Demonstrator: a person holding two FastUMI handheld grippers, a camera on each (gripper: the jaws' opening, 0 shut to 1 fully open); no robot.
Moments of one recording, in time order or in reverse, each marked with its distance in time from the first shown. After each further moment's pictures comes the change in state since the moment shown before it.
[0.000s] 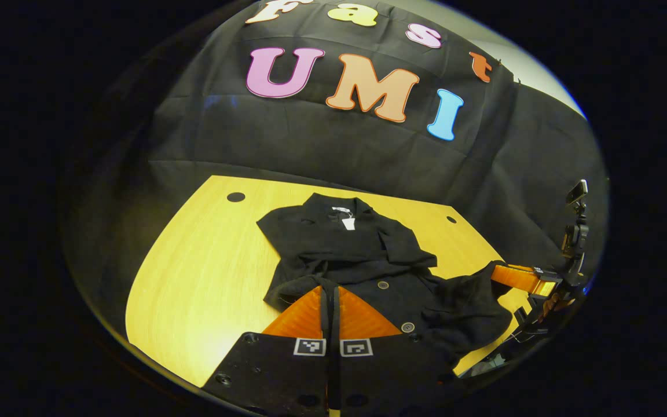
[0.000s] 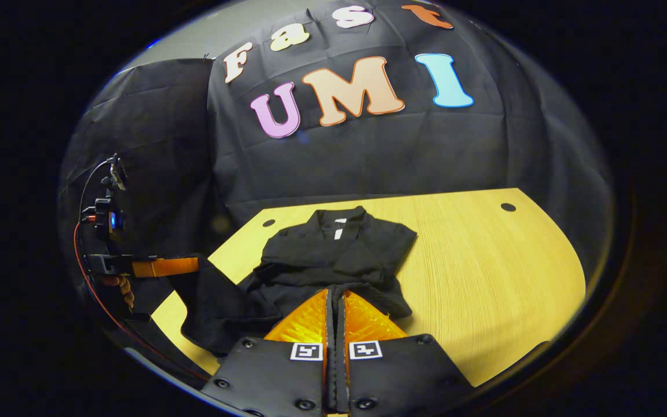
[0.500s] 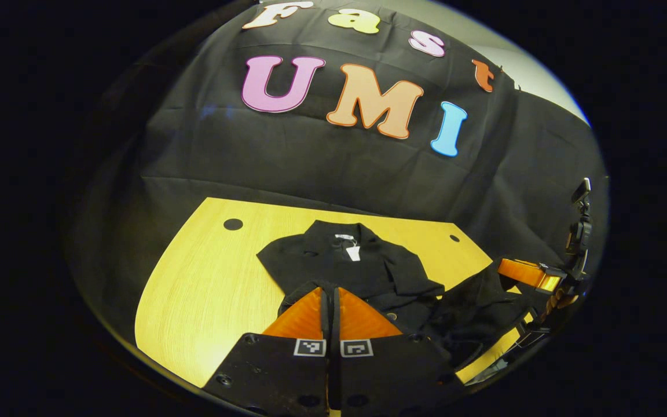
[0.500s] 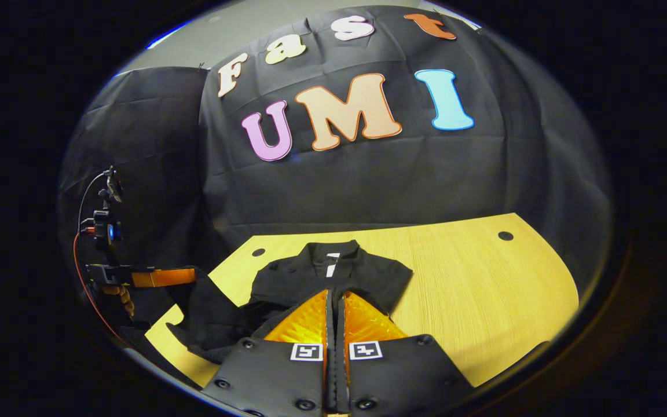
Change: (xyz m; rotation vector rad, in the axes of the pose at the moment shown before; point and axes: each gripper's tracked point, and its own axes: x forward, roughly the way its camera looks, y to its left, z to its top) left arm 0.037 0.013 0.054 0.002 -0.066 -0.026; right arm 0.026 -0.004 0.069 -0.002 -0.092 -0.048
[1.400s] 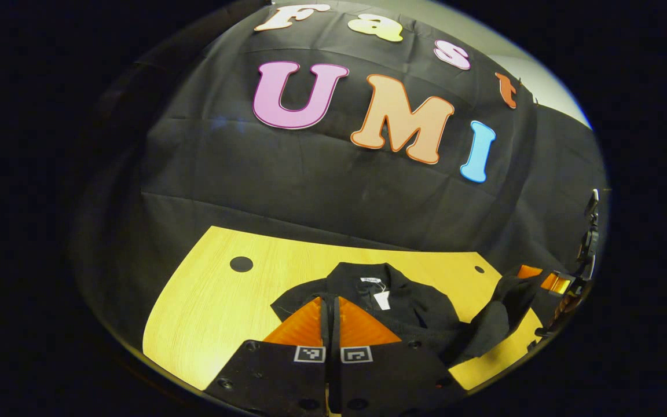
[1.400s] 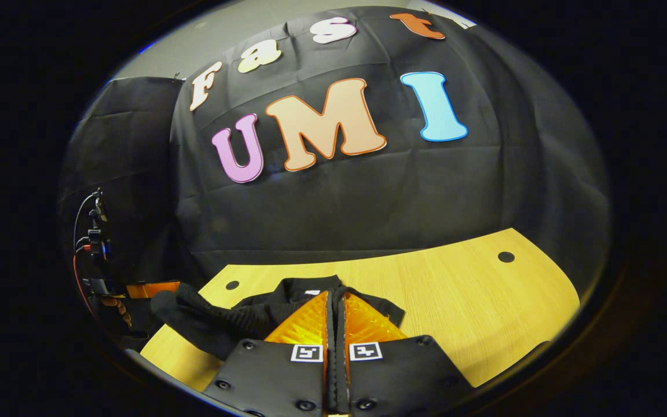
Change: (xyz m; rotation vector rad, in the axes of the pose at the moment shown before) left arm 0.088 0.056 0.059 -0.001 -0.080 0.067; right arm 0.083 -0.039 0.075 0.069 -0.075 -0.088
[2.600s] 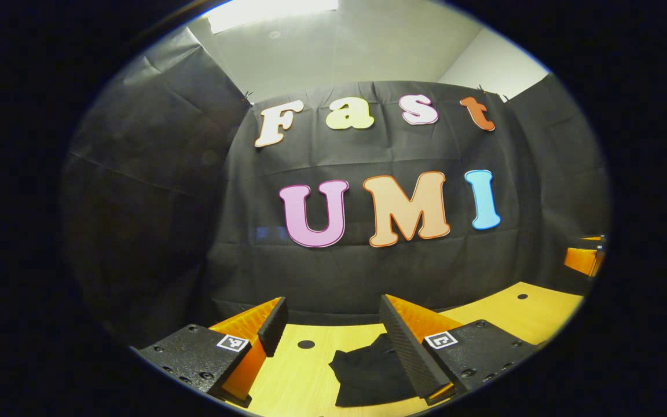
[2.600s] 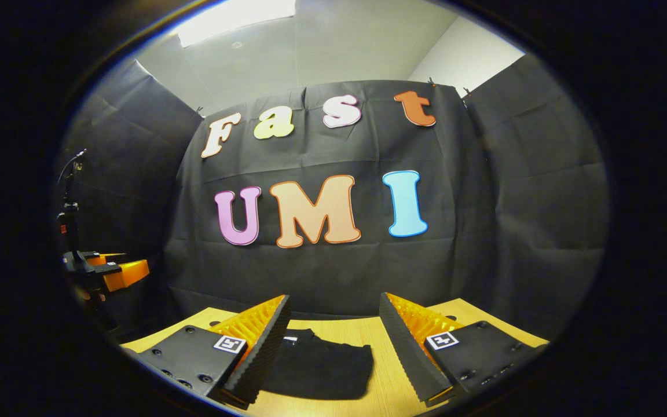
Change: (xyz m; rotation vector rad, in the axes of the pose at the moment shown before) left arm -0.174 -0.058 0.107 0.278 -0.515 0.275; right arm -0.180 0.023 0.048 -0.109 -0.414 -0.133
